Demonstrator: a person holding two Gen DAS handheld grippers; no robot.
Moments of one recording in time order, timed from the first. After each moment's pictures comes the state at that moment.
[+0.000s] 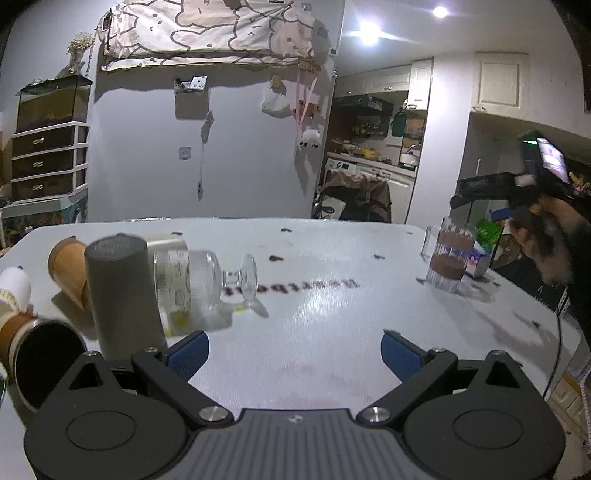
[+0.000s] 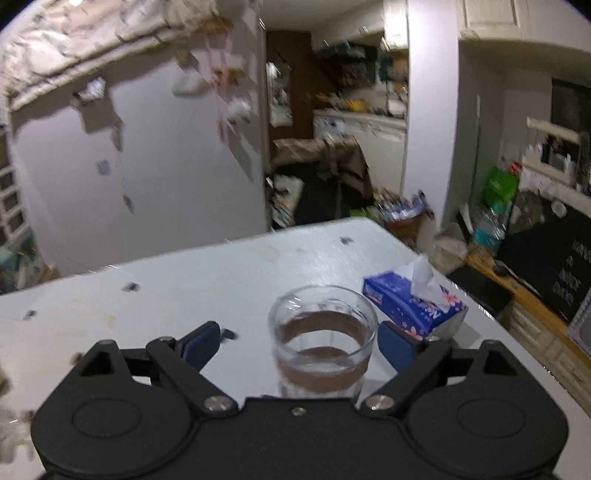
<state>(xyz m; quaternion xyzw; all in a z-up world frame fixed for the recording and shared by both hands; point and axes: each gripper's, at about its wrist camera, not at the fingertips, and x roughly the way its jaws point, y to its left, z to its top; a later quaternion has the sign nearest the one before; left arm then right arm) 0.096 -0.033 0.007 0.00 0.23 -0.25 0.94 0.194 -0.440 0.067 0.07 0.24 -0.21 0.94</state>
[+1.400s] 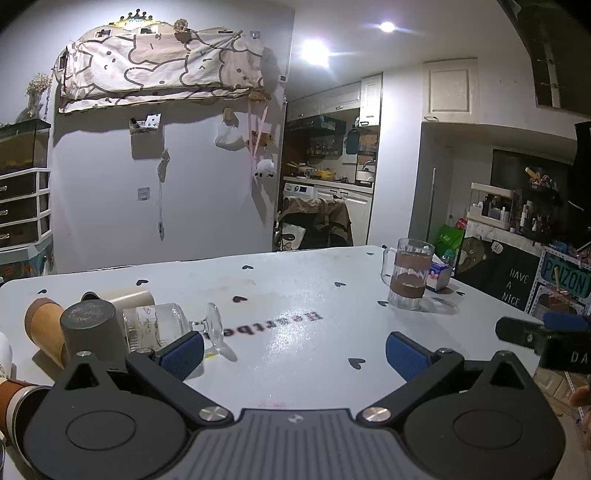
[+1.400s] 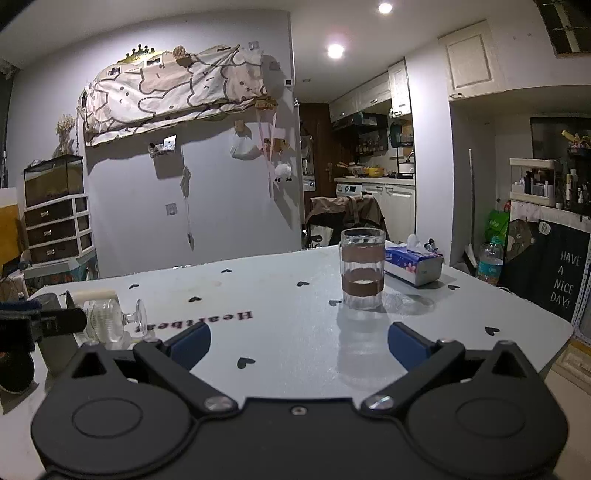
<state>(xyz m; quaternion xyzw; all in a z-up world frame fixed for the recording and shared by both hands) 0.083 -0.041 0.032 0.03 0.18 -0.32 0.93 -0.037 -0.263 0.015 0.06 0.13 -0.20 0.97</state>
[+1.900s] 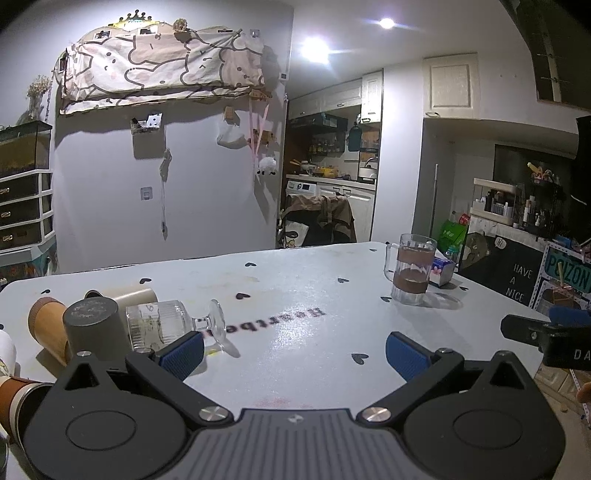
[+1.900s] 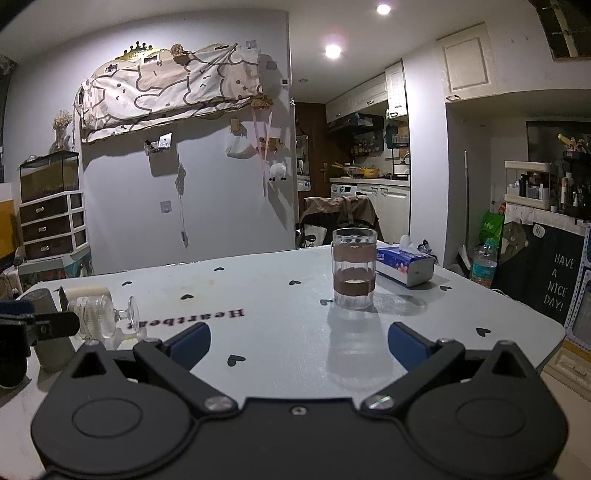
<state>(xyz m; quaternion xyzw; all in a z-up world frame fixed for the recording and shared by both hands) 0.080 -0.041 0.030 0.04 0.18 -0.31 0.93 -0.039 -0.267 0.012 0.06 0.14 -0.21 0.97</state>
